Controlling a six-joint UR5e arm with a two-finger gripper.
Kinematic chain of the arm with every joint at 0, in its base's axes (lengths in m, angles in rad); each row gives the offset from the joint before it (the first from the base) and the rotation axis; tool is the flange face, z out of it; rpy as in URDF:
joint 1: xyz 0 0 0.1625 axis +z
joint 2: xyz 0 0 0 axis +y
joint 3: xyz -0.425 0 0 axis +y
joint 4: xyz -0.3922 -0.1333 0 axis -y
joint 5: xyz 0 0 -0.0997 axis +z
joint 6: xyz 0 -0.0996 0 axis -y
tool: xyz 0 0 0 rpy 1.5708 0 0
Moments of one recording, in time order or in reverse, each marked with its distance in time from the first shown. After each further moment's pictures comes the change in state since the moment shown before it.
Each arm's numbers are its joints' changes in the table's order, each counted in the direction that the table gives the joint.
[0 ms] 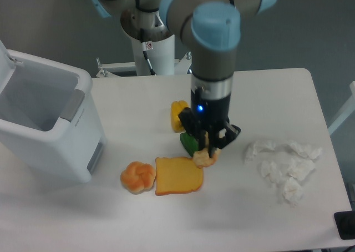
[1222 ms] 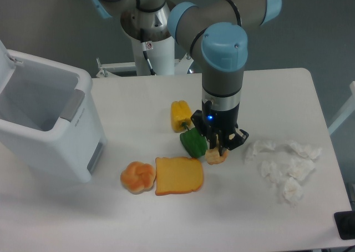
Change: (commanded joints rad) arm 0.066 0.123 0.055 -0.017 -0.195 0.242
